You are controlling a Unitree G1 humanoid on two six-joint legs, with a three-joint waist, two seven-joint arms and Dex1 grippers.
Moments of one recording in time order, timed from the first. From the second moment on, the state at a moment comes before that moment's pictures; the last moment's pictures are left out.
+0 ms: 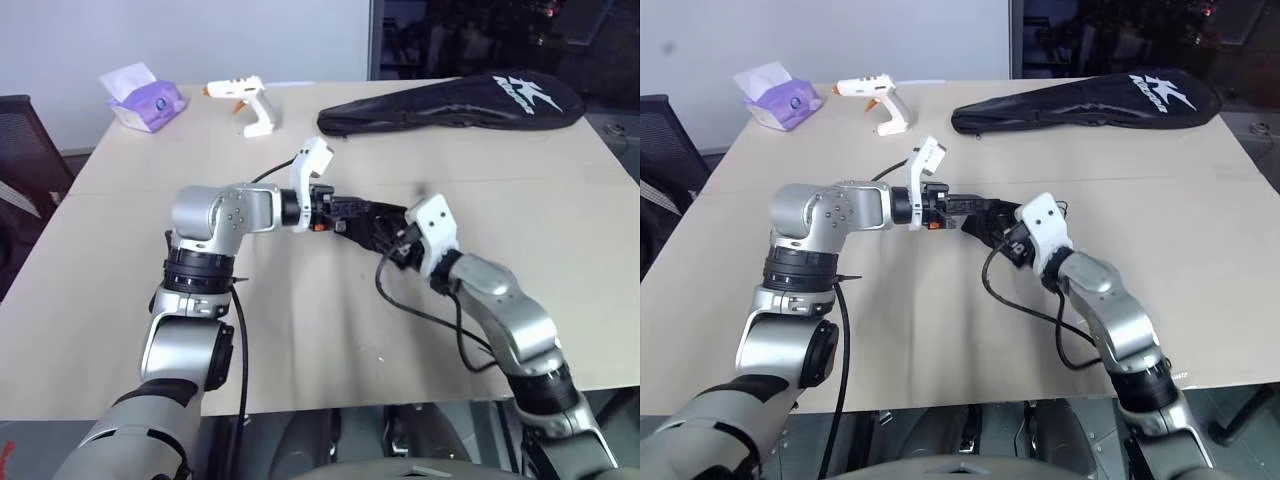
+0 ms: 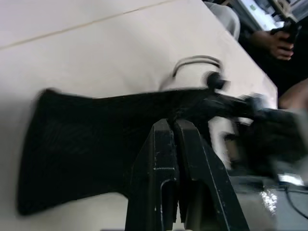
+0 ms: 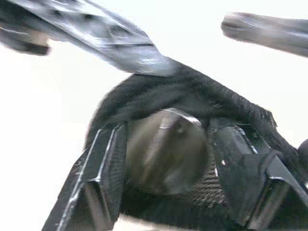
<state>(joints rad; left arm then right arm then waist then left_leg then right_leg) -0.90 0.44 -0.02 0.17 -0.57 1.16 -0.76 -0.31 -0.27 0.20 -0.47 0.26 0.71 0.39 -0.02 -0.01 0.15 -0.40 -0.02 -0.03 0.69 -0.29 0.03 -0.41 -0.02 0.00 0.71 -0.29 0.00</state>
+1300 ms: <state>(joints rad) -0.92 0.53 -0.09 0.09 -0.52 1.06 -0.89 -0.34 -0.36 0.13 -0.21 -0.03 0.44 0.29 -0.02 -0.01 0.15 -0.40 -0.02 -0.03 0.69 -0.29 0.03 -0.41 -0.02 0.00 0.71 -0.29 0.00</state>
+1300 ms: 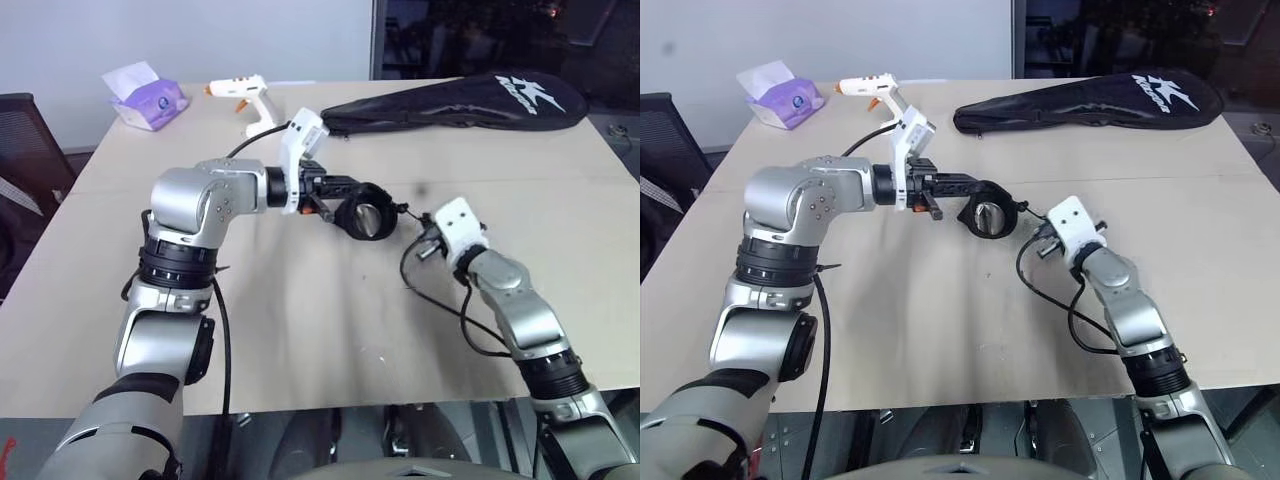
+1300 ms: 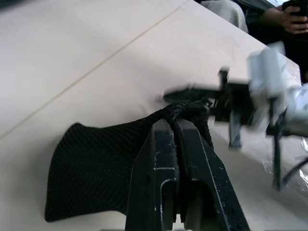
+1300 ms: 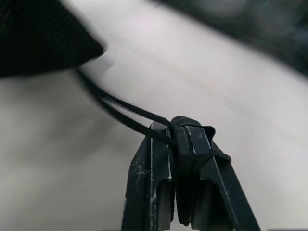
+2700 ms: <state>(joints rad) -1.03 0.08 -0.32 0.46 -0.26 0.45 -1.10 -0.46 -0.64 -0.01 -0.94 0.04 1.20 0.39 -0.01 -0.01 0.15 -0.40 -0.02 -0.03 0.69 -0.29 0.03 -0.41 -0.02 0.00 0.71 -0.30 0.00</state>
